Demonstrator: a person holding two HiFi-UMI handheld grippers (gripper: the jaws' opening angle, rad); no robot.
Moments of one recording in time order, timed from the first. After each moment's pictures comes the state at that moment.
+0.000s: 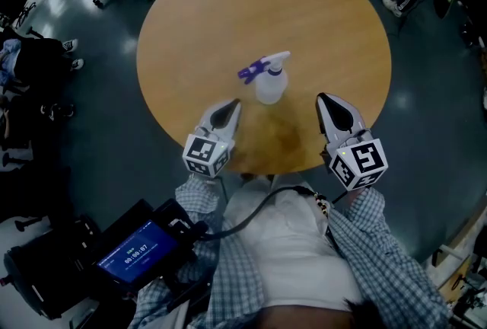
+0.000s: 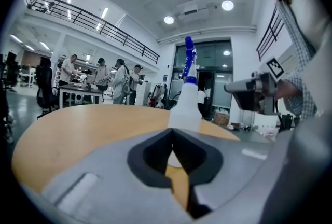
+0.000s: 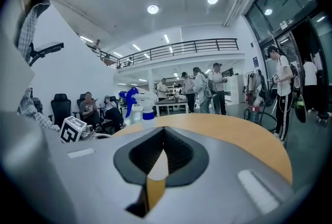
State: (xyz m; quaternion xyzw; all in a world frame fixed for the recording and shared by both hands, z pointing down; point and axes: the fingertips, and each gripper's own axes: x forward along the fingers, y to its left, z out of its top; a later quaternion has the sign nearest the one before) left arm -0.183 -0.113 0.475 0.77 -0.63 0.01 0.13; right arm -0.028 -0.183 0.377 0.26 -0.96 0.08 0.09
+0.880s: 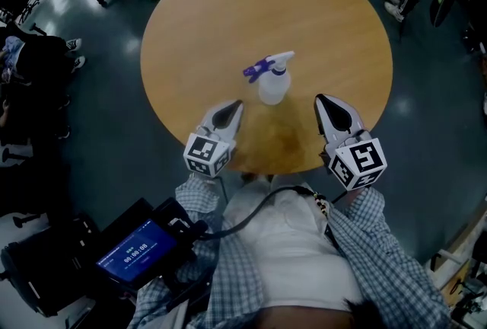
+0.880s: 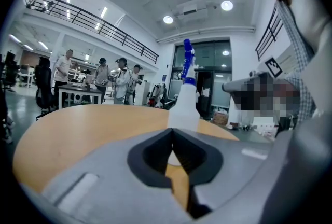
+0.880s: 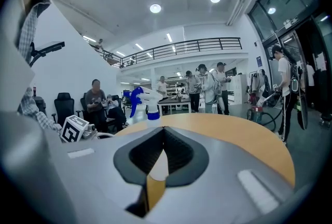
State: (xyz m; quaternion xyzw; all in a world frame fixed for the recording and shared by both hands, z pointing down) left arm -0.186 -0.112 0.478 0.77 -0.63 0.01 0.13; right arm -0.039 -0.180 0.384 0.24 -0.96 0.08 0.09
